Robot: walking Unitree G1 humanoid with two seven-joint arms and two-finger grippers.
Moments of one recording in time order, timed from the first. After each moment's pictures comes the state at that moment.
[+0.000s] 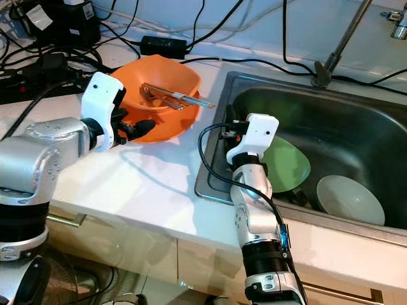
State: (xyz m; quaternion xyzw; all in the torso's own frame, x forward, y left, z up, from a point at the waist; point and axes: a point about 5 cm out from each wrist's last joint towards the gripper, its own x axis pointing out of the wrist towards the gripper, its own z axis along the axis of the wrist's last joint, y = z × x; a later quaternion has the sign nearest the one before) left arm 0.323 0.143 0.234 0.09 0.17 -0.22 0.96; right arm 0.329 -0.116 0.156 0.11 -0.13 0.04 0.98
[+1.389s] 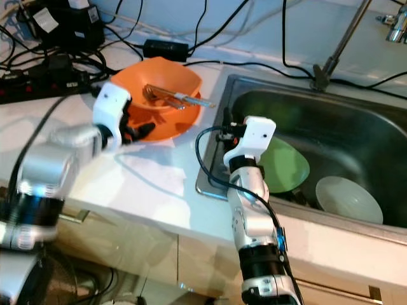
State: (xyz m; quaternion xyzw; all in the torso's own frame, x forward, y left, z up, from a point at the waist) left arm 0.363 0.148 0.200 0.12 0.17 -0.20 0.96; right arm 0.325 -0.110 0.154 0.12 -0.13 0.05 0.98
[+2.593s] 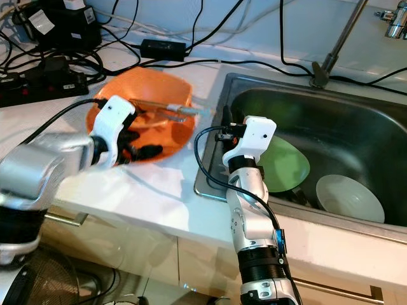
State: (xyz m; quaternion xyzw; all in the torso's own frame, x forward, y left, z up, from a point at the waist) left arm 0.315 0.142 0.202 0.11 0.25 -0.30 0.91; right arm 0.321 -0.108 0.157 0.12 -0.14 0.05 0.98
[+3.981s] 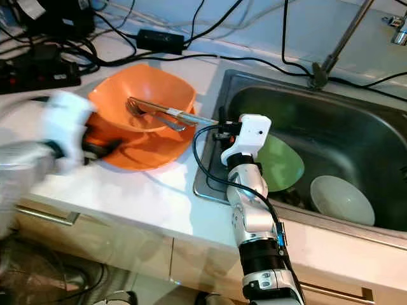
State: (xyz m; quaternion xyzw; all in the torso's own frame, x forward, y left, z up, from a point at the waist) left arm 0.280 0.193 0.228 0.13 0.19 -0.14 0.96; right arm 0.331 -0.107 0.152 0.11 -0.12 0.07 0.98
